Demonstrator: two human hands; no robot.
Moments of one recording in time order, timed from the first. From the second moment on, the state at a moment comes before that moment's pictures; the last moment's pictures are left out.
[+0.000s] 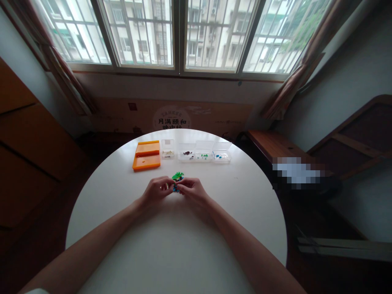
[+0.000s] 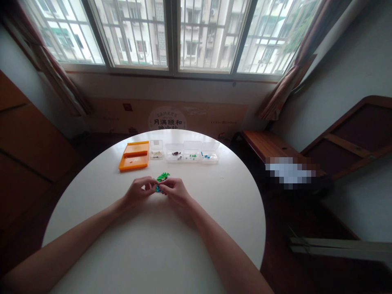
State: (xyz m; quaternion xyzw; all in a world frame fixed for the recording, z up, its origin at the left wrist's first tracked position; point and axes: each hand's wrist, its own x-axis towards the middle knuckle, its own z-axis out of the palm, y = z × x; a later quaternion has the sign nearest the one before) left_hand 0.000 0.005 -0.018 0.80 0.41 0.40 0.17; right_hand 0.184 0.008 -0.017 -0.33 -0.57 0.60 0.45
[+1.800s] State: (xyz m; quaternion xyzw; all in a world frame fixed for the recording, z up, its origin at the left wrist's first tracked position) left_hand 0.000 0.006 -0.022 0.79 0.41 0.41 0.19; right_hand 0.183 0.008 -0.016 -0.32 -0.57 0.61 0.46
